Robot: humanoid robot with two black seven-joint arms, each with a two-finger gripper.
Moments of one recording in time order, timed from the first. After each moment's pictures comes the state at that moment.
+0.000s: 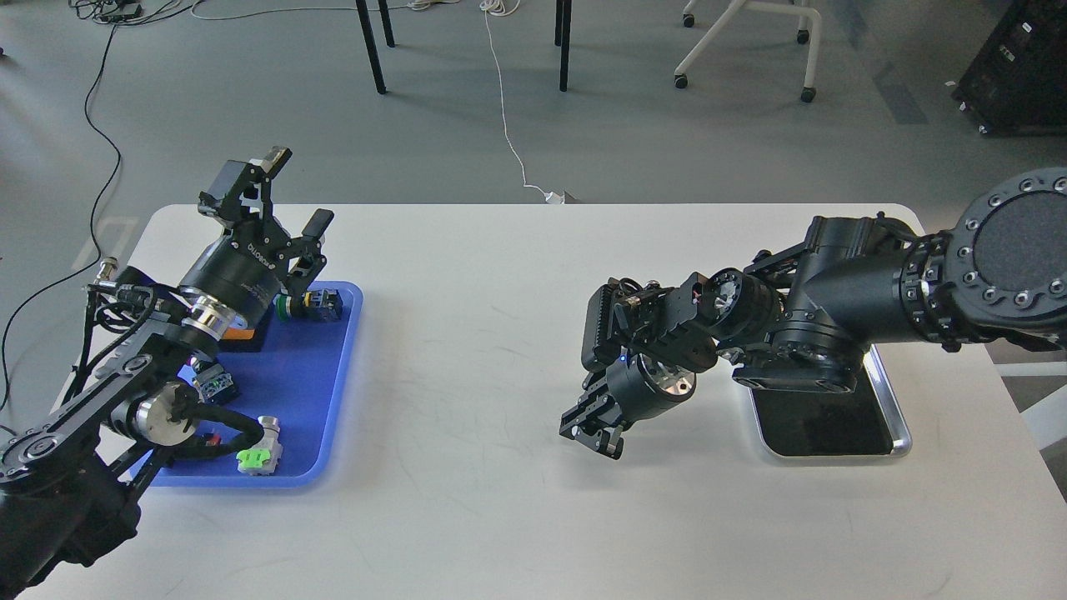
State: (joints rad) left arm -0.37 0.41 -1.01 -1.12 0.57 -0.24 -0.40; right arm 1.57 0.00 -0.88 1.04 -1.35 -0.03 0.49
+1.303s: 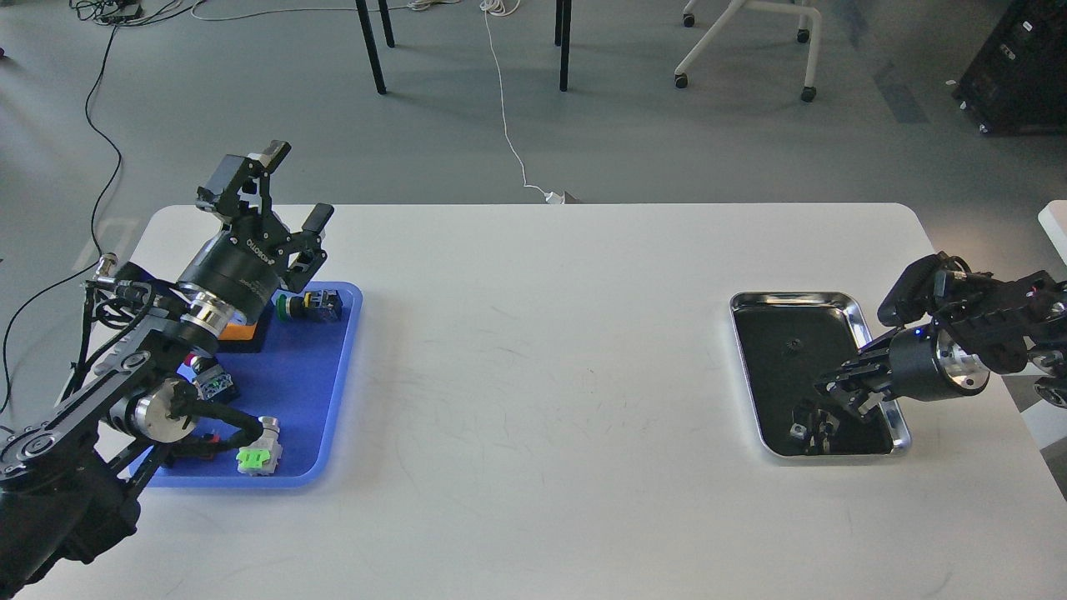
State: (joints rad) left arm -0.37 0.41 -1.02 -1.13 0.57 -0.24 -0.40; right arm 1.38 -0.68 -0.88 1.05 -1.51 -0.02 0.49
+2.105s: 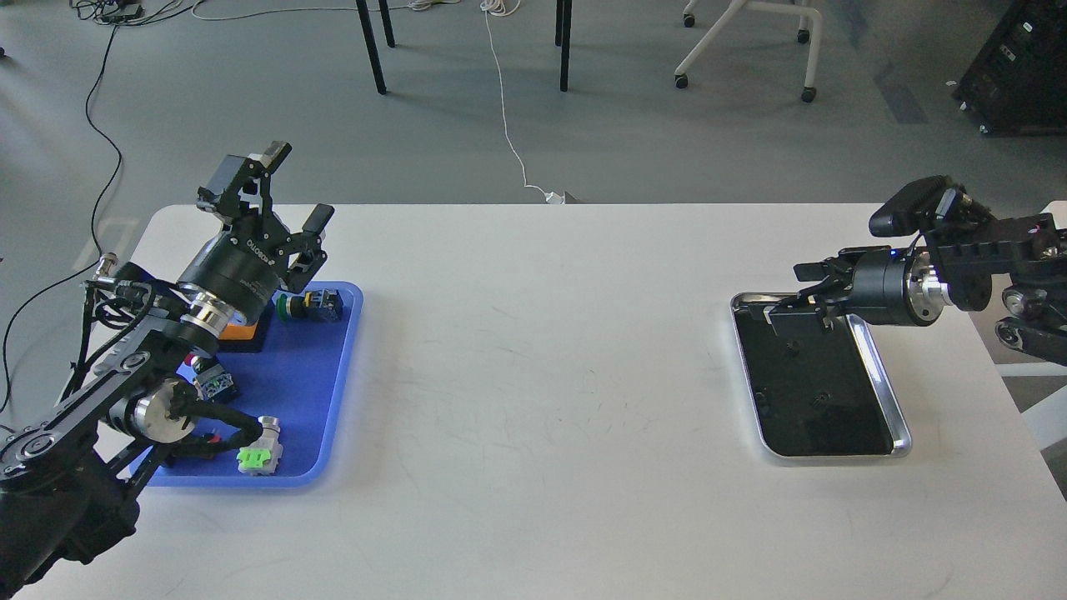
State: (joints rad) left arm -0.37 0.42 -1.02 -1.13 0.57 -0.24 -0.40; right arm 1.37 -0.70 -0.57 1.05 -1.28 -0.03 0.49
